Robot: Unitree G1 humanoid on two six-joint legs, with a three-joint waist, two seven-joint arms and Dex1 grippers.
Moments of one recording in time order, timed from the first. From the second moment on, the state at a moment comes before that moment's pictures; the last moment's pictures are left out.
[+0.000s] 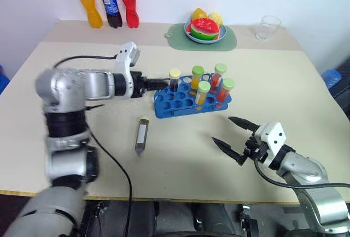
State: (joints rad) left arm -0.94 0.65 0.06 0.06 -0.94 1.61 -0.35; right arm 0.15 -0.57 -0.08 -0.49 0.32 0.29 0.72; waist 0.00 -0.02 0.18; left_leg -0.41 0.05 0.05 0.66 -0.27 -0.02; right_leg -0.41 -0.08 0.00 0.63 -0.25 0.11
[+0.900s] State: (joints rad) left arm -1.36 0.82 -0.88 0.62 -1.80 1.61 0.08; right arm 0.10 -0.57 -0.01 -0.39 0.32 0.21 0.75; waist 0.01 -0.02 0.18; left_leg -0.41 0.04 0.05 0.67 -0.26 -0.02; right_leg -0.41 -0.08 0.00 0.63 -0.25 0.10
